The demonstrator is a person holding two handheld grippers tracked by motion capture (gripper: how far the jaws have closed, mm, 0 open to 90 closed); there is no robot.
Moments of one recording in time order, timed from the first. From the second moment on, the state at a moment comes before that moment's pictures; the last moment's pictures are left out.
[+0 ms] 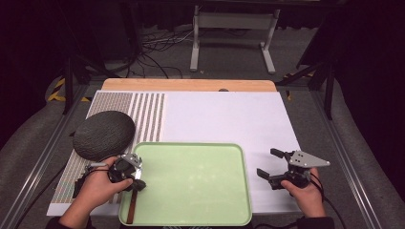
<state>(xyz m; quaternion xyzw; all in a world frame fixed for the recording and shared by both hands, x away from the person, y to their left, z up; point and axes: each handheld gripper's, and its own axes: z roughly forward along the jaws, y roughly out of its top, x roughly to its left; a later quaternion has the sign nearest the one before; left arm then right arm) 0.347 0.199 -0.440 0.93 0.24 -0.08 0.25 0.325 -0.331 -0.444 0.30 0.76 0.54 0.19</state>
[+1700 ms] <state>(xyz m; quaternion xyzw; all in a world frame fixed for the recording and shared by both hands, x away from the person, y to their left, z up) 0.314 0.314 -0.450 0.74 0.29 0.24 0.55 0.318 -0.325 -0.441 0.30 0.74 0.55 0.22</state>
